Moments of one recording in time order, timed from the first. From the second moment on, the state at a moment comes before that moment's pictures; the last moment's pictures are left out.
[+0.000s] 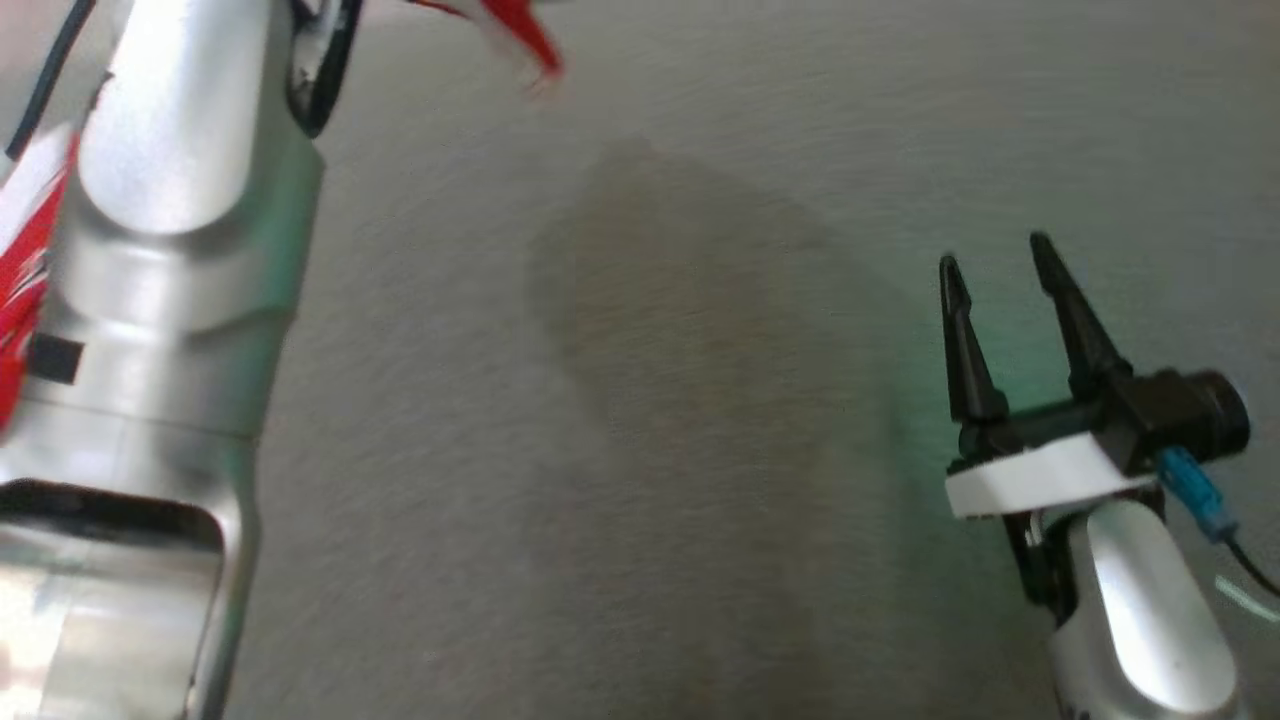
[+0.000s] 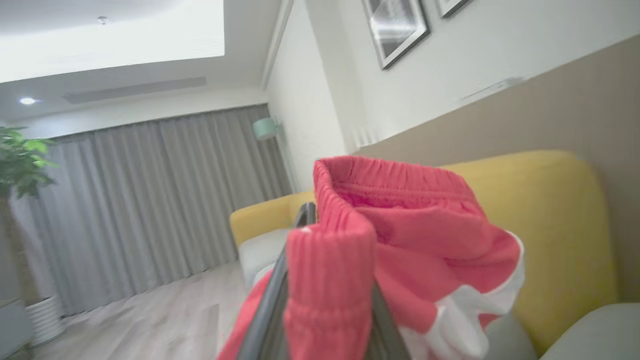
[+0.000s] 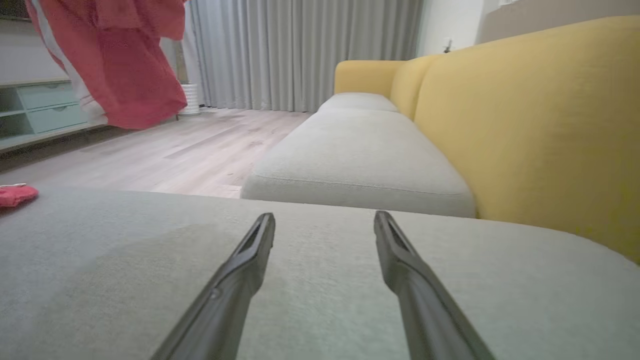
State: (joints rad) left arm -1.20 0.10 -0.33 0.63 -0.12 -0.12 -0.19; right arm -0.24 -0.06 0.08 0.22 0.00 0.12 -0.26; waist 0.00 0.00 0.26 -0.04
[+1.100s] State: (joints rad) left arm -0.20 0.05 -0.45 0.25 -0.15 0.13 -0.25; right arm -0.05 -0.05 0.07 0.22 0.12 0.12 -0.26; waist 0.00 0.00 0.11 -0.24
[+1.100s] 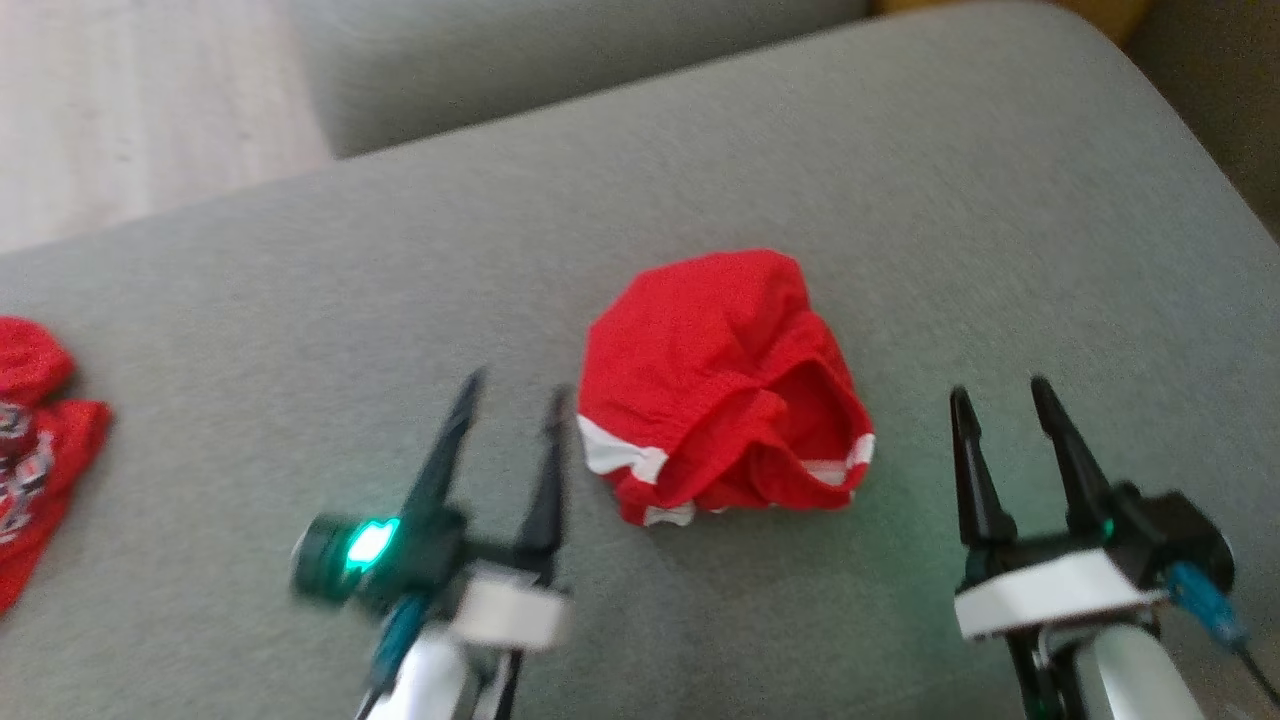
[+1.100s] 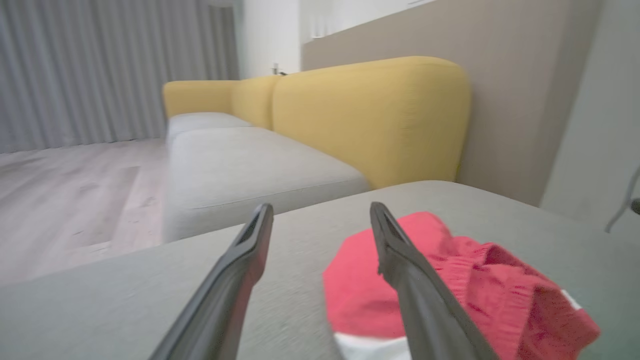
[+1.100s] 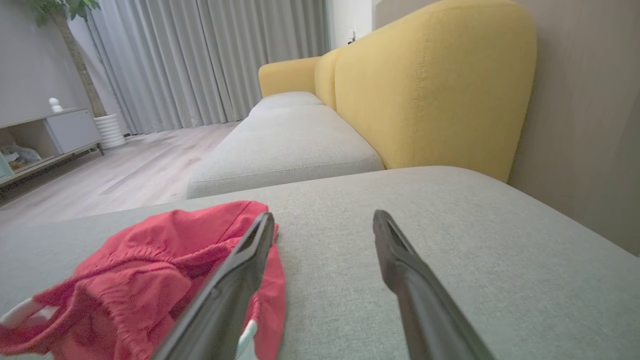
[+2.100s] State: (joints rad) left arm 0.17 0.05 -0.25 0.01 -0.16 0.21 -0.25; right arm 0.13 -0.05 0.08 0.12 0.08 0.12 -0.26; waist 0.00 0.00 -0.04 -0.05
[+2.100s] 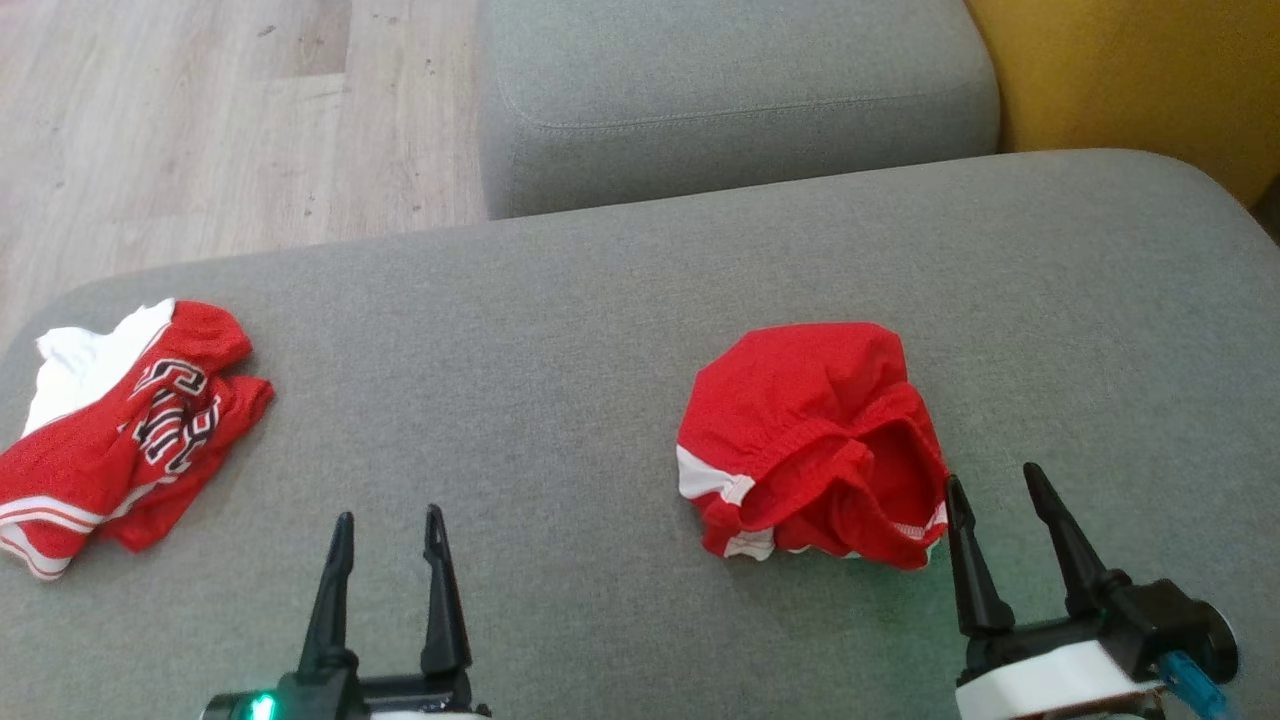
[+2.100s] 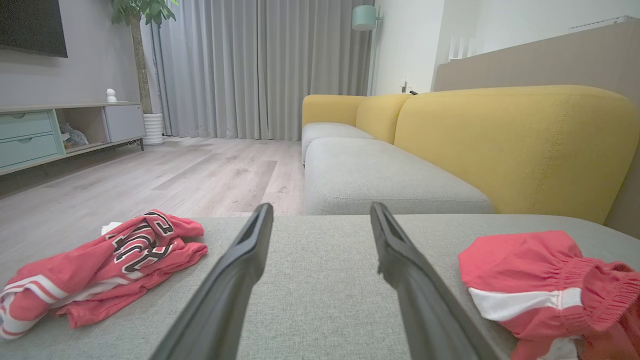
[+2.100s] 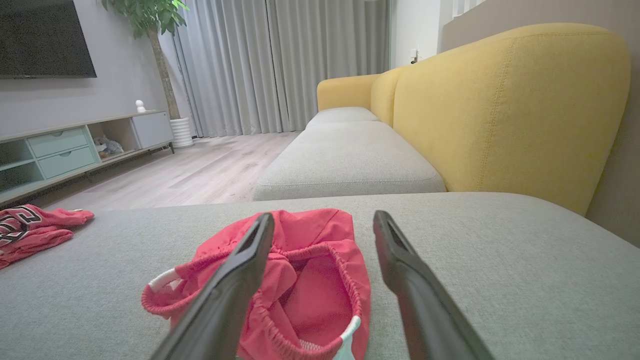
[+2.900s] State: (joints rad) left arm 0.17 0.05 -0.32 0.06 -0.16 0.17 -0.25; right arm 0.13 -0.05 0.07 0.14 0.07 0.12 -0.26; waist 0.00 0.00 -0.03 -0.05
